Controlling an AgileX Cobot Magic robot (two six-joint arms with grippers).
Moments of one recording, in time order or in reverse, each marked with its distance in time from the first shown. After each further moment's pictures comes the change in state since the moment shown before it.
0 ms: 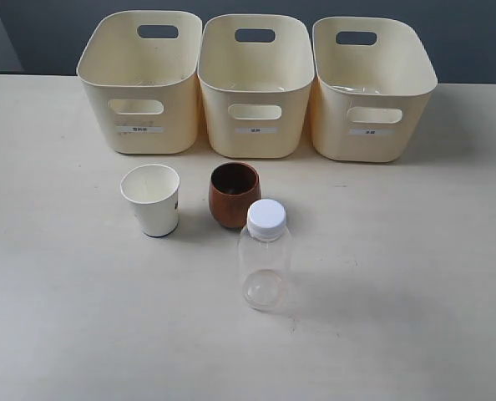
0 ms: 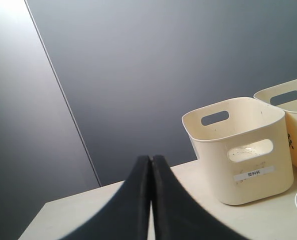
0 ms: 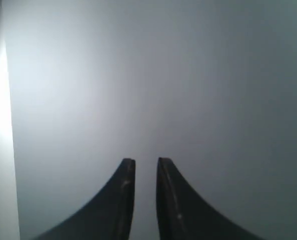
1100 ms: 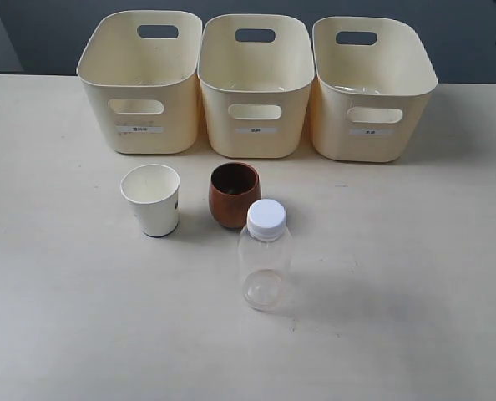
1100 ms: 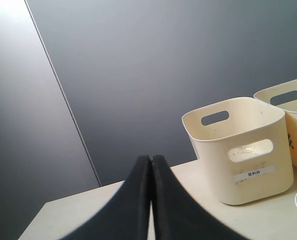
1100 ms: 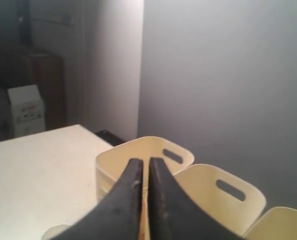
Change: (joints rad) left arm 0.000 0.000 0.000 0.000 0.000 0.000; right arm 0.063 0.866 -0.598 -1.016 -0.353 0.535
